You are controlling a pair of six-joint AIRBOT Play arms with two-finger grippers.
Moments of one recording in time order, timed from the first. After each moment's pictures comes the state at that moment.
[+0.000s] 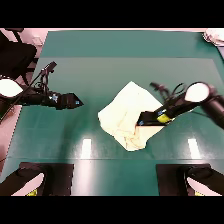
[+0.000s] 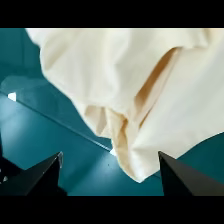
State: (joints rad) left arm -0.13 -0.96 0.94 0.90 -1.13 -1.47; right arm 0.33 -1.03 1.00 -1.08 1.41 1.77
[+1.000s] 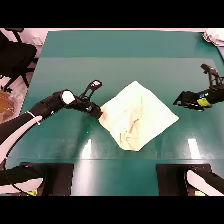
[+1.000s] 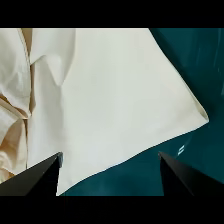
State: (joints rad) left arm -0.47 -1.36 0.94 0.99 -0.73 -1.02; right arm -0.16 -1.07 1.06 -1.20 1.41 1.50
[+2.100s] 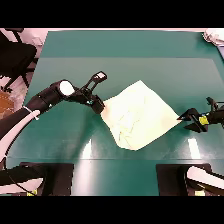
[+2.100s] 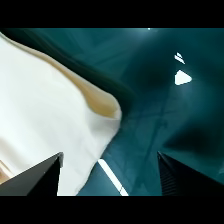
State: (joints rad) left arm -0.47 -1.35 1.08 0.97 -0.84 -0.88; right arm -0.58 -1.26 0.76 -1.02 1.30 1.40
